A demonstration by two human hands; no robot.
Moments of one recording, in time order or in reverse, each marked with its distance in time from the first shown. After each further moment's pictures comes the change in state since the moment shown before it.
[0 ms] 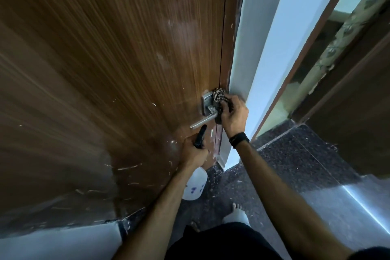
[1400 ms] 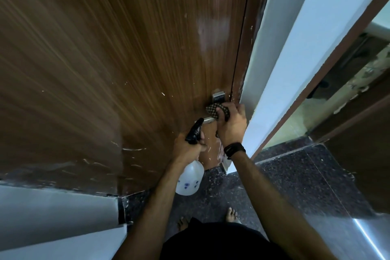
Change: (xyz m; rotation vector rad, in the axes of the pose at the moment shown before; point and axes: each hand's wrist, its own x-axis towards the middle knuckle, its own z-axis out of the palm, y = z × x) left_hand -0.030 0.019 -0.018 -0.162 0.070 -0.047; right_hand -0.022 -0.012 -0.002 -0.021 -0.229 -0.010
